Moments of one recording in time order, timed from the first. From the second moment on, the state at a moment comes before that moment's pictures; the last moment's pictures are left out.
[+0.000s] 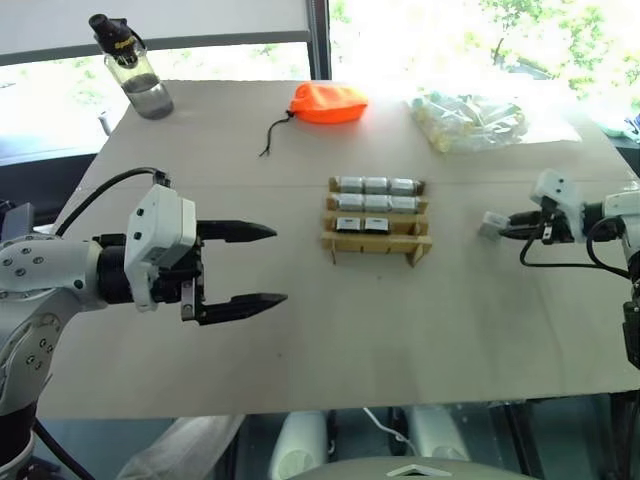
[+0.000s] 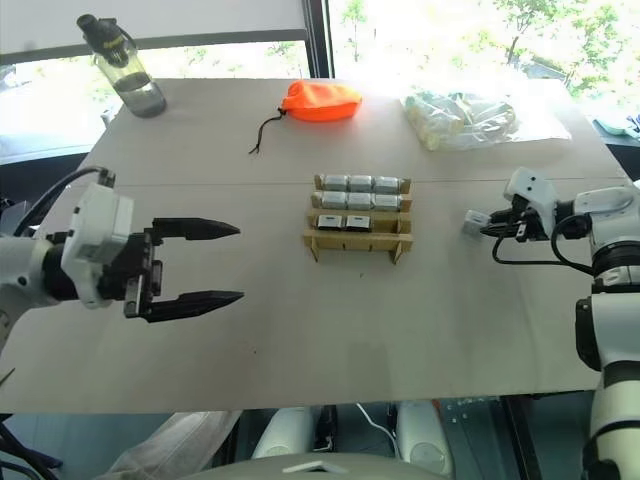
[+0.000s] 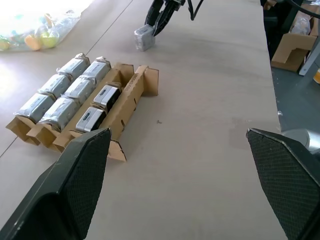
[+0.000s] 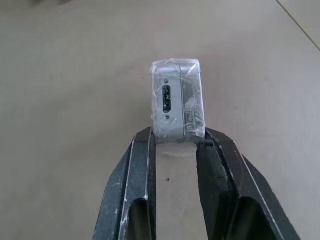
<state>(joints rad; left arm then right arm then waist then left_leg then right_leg) -0.11 1.03 0.42 -0.57 -0.77 0.66 -1.18 -1.01 -0.78 0.10 1.22 -0.07 -0.19 1.36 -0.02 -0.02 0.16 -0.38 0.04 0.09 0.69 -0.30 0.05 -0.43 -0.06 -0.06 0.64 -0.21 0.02</state>
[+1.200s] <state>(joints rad) -0.23 0.98 0.35 -0.38 -0.75 0.69 -1.01 -0.96 -0.58 0.22 0.65 0.07 0.00 1.49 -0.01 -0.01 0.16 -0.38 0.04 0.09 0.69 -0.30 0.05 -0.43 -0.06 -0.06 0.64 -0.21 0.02</state>
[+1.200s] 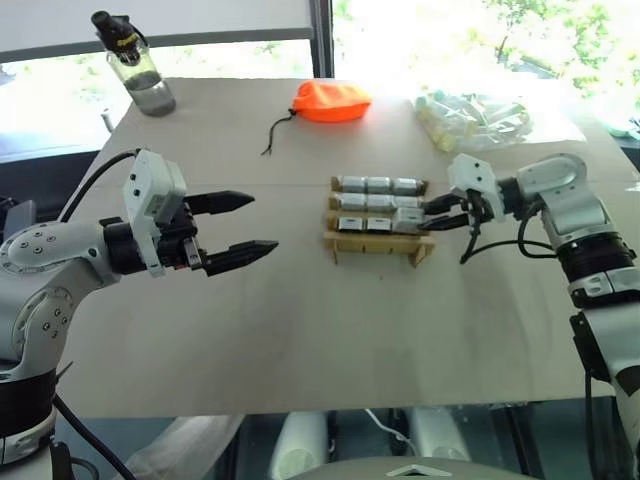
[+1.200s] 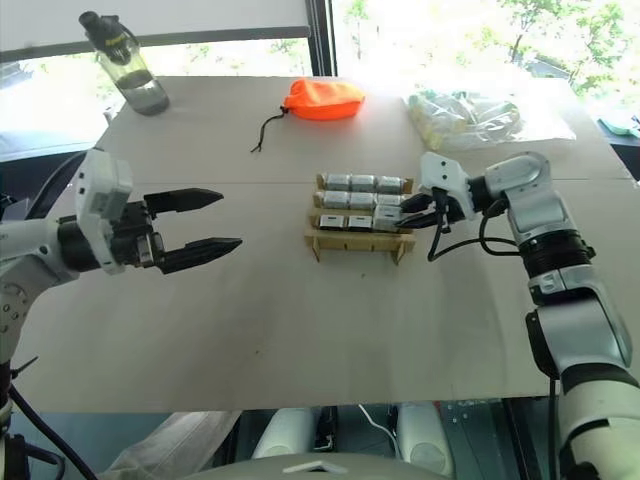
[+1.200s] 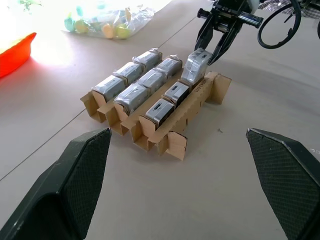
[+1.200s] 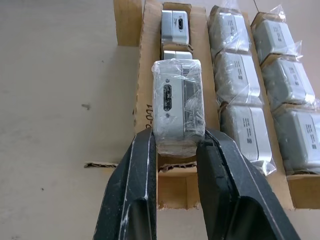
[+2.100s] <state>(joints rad) -0.21 0.98 0.35 -0.42 -0.75 0.71 -1.01 -0.96 -0.59 0.24 0.70 0.01 -0.05 1.49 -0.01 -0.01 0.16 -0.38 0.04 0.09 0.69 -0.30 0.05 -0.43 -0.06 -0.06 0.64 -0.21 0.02</state>
